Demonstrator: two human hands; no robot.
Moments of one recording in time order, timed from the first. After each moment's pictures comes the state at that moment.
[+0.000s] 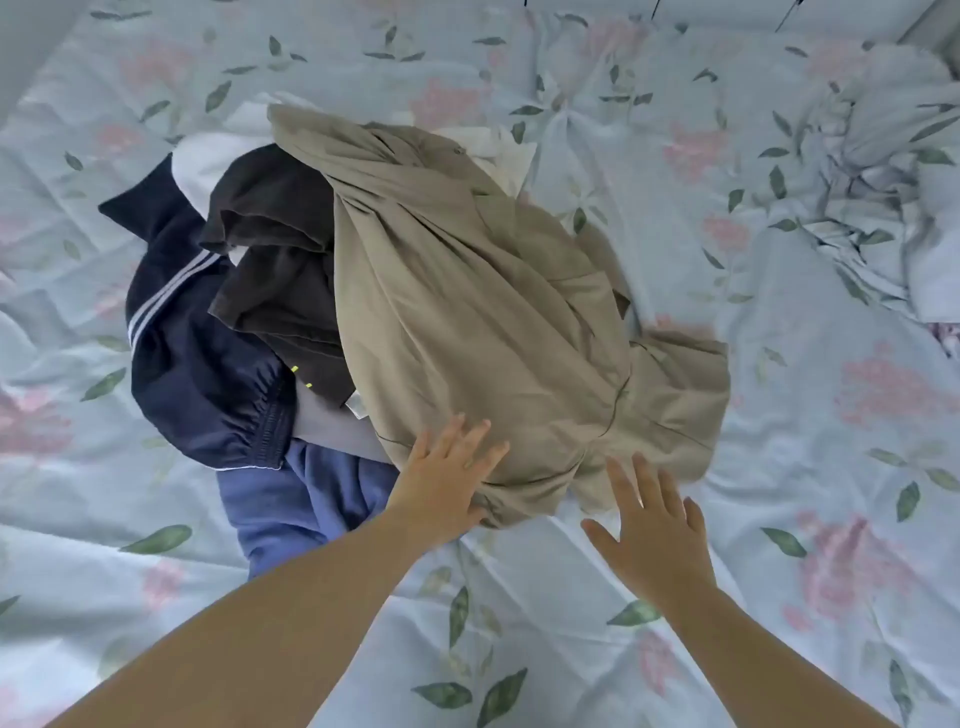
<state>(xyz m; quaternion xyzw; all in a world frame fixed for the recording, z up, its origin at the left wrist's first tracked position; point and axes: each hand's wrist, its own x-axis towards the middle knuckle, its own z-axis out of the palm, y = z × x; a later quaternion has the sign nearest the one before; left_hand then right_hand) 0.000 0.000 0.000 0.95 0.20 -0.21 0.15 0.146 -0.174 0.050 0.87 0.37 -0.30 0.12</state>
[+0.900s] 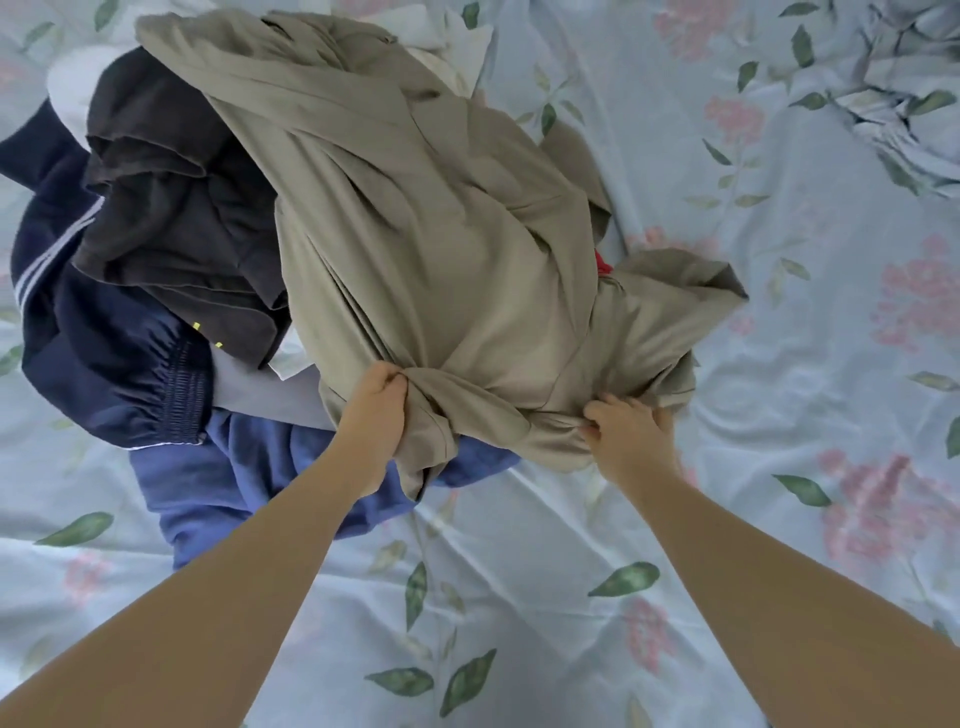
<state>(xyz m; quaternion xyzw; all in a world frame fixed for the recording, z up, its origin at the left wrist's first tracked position) 0.042 0.003 -0.020 0.54 0.60 0.07 0.58 0.214 -0.163 -0.055 0.89 0.36 -0.26 0.01</state>
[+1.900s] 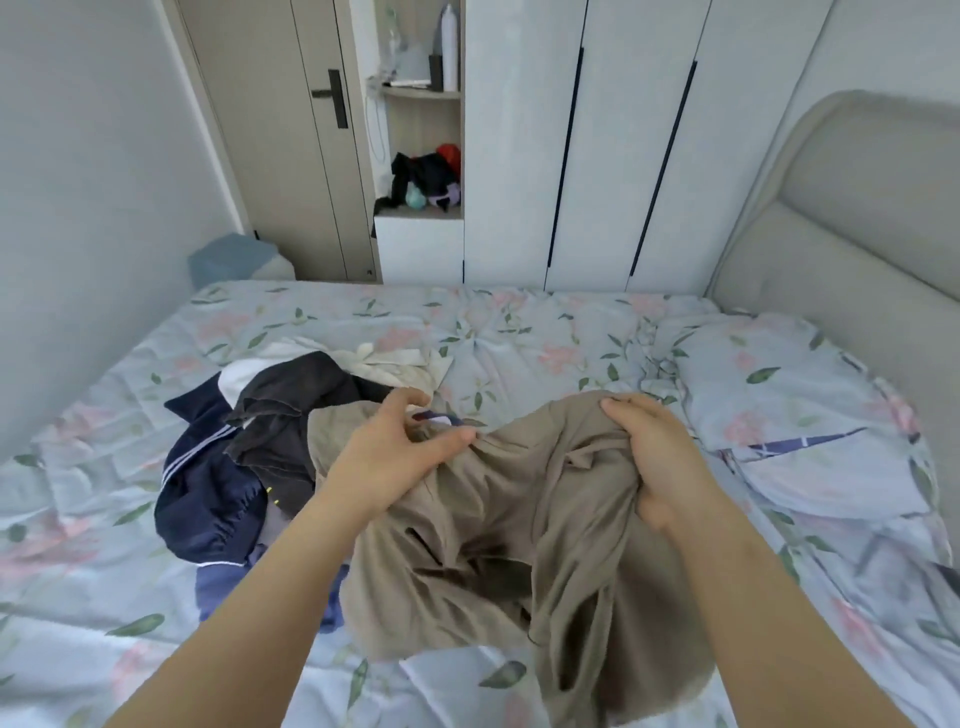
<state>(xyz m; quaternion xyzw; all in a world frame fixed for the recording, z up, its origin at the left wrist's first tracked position) 0.036 -0.166 0.334 0.76 0.42 0.18 0.47 0.209 -0.310 0.349 0.61 0.14 -0.34 -0.71</state>
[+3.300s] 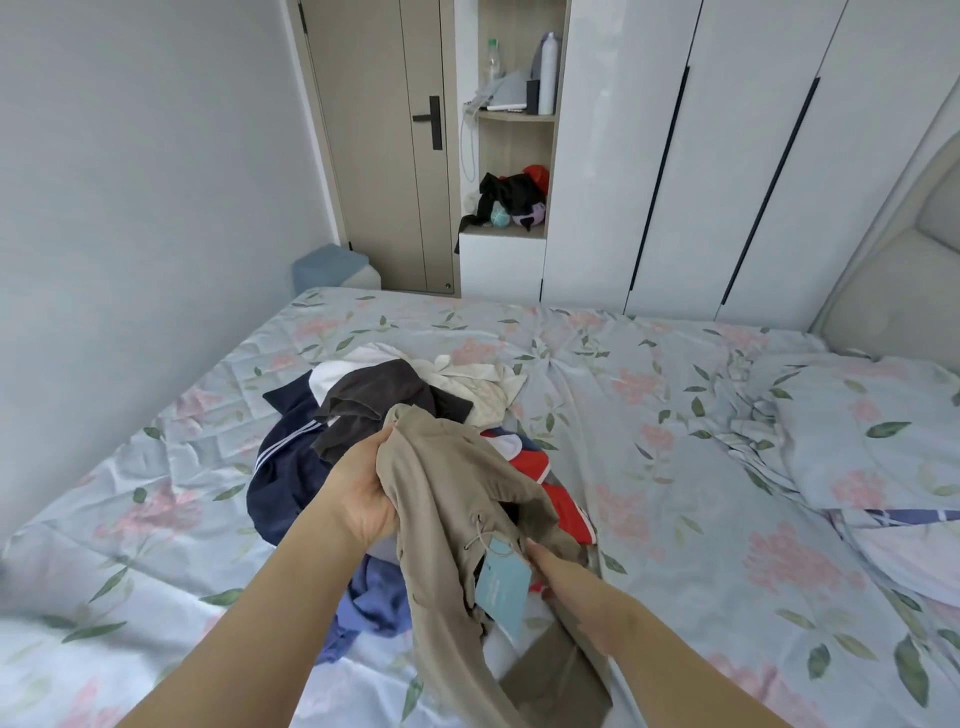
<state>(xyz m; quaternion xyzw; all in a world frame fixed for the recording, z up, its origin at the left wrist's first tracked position) -0.024 -0.117 0.323 0.17 0.36 0.23 0.89 0.144 -0.246 0.216 0.71 0.20 -0.59 -0.34</state>
